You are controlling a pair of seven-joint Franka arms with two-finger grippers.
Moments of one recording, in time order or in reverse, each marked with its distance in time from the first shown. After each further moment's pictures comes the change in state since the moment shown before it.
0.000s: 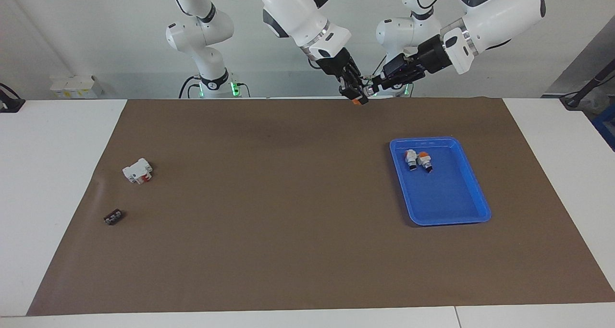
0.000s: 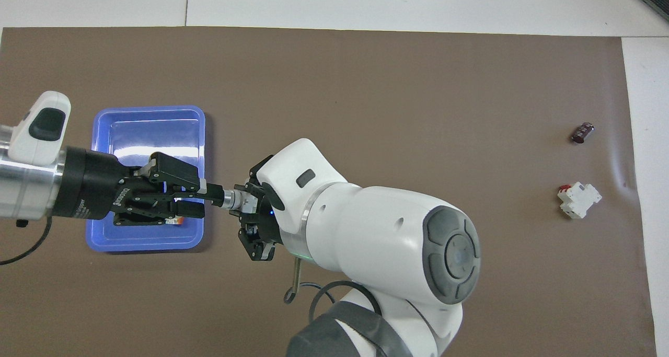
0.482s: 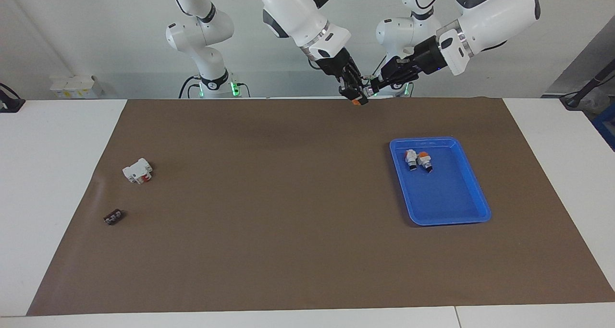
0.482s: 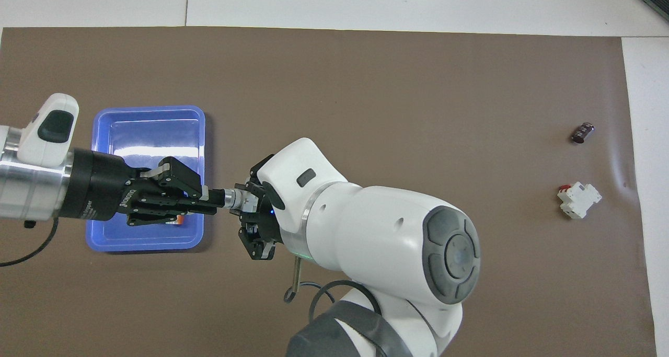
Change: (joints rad) left arm -0.010 -0.002 0.001 -0.007 -0.005 0.014 0.000; right arm 0.000 0.001 -0.001 -0.001 -0.004 0.003 0.003
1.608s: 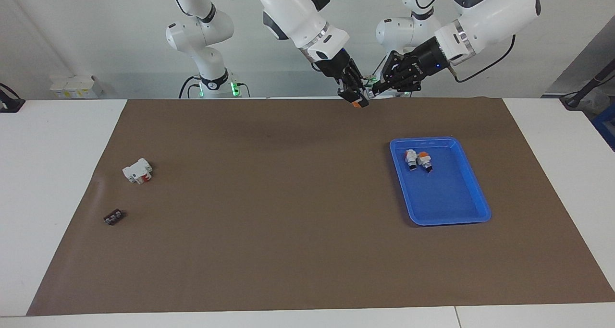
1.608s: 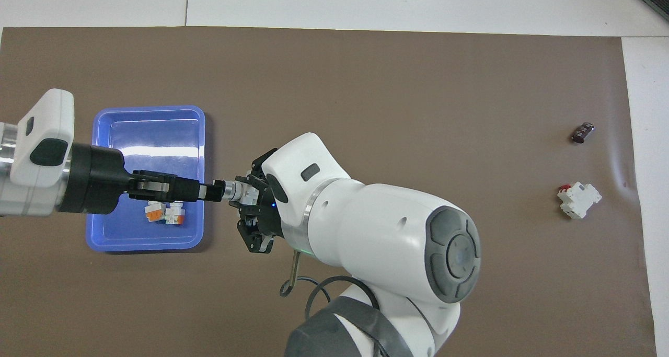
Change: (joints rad) left arm -0.014 -0.001 0.006 -0.002 0.017 0.057 0.548; right arm 0.001 0.009 -0.002 -0.001 -0.004 0.042 0.043
